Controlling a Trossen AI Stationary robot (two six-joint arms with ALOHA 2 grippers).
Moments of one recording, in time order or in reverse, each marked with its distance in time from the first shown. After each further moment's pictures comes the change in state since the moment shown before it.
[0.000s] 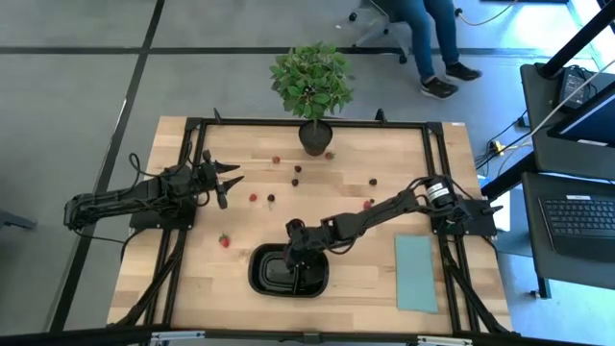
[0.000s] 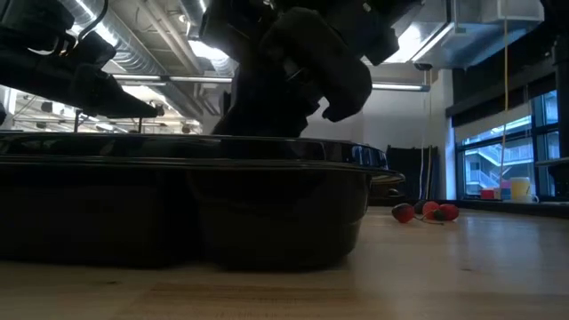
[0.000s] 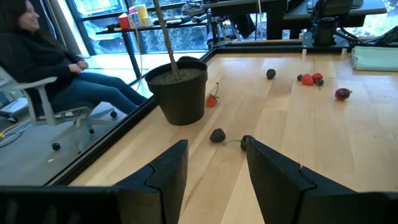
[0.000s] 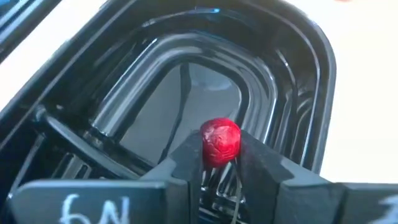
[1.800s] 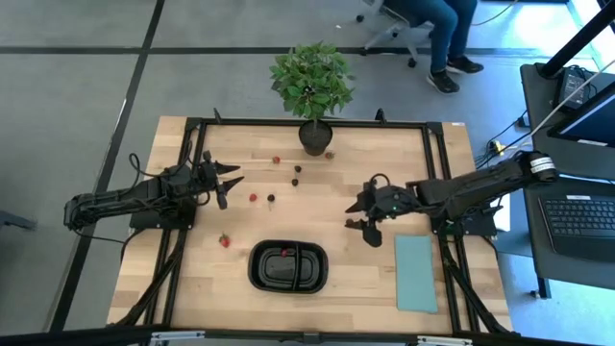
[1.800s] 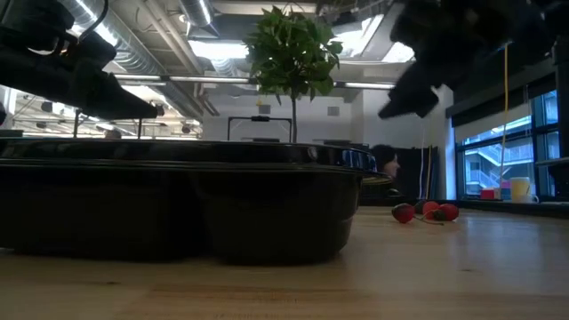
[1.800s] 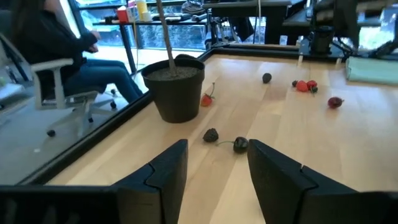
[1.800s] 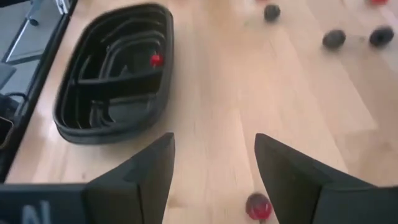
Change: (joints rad) left arm 0.000 -0.001 0.000 -0.001 0.012 -0.087; right arm -0.107 -0.929 -0.828 0.047 0.127 0.437
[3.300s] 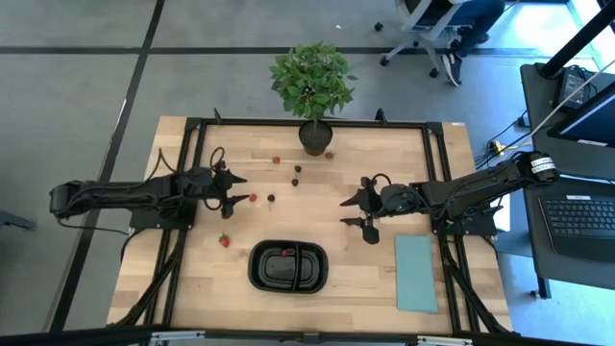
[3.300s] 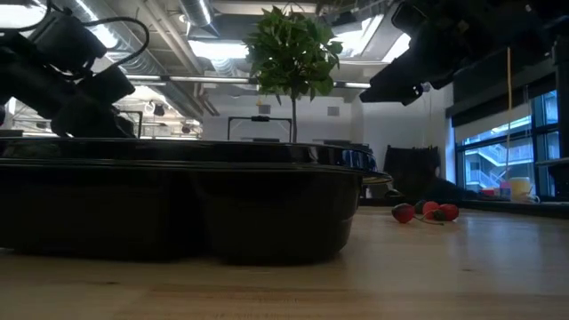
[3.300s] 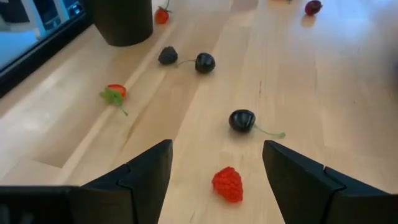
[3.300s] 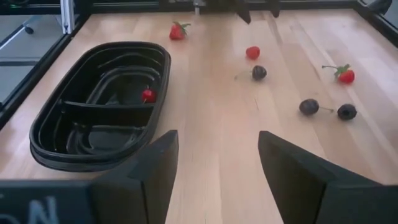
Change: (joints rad) left arm -0.005 0.402 0.000 0.076 0.146 0.015; right arm -0.004 0.001 -0.051 0.231 0.078 -0.221
